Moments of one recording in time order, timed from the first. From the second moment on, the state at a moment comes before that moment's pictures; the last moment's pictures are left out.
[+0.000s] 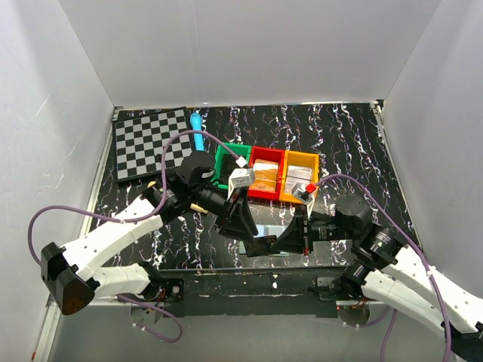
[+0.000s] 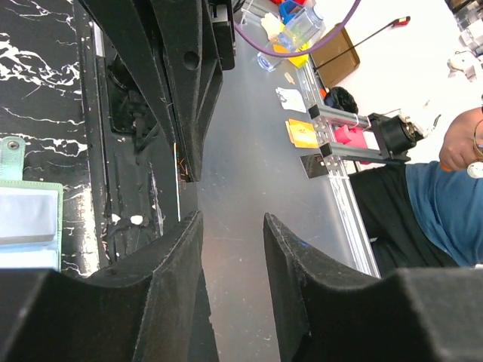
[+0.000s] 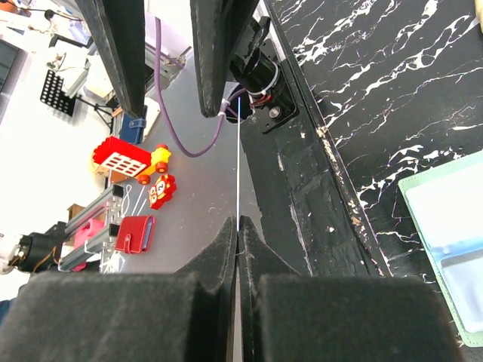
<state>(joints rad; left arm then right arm) -0.82 1.16 1.06 -0.37 1.12 -0.18 0.86 0.58 0.60 -0.27 -0.72 0.54</state>
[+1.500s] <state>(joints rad) -0.86 1.23 1.06 -0.40 1.05 -0.13 0.86 0.58 0.60 -0.22 -0.72 0.55</state>
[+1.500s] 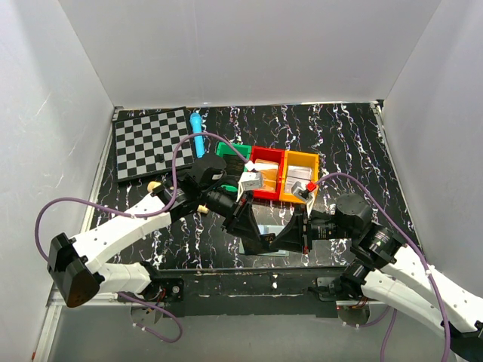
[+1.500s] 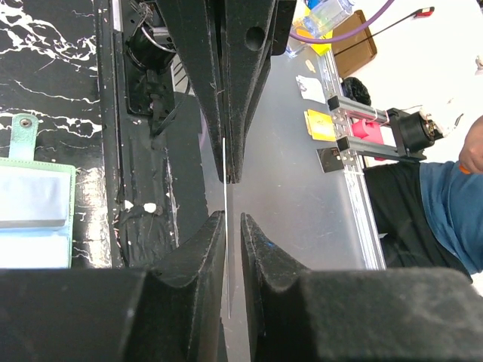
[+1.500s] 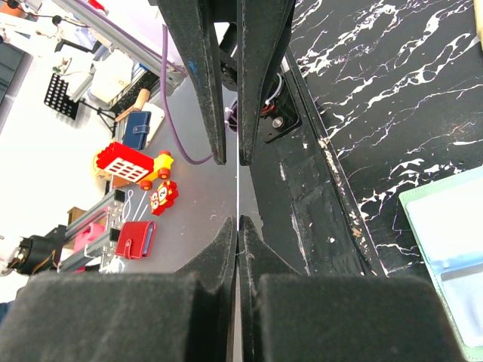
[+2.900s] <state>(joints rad) -0.68 1.07 0.97 -0.29 0.56 -0.06 0.86 0.36 0.65 -0.50 -0.30 0.58</state>
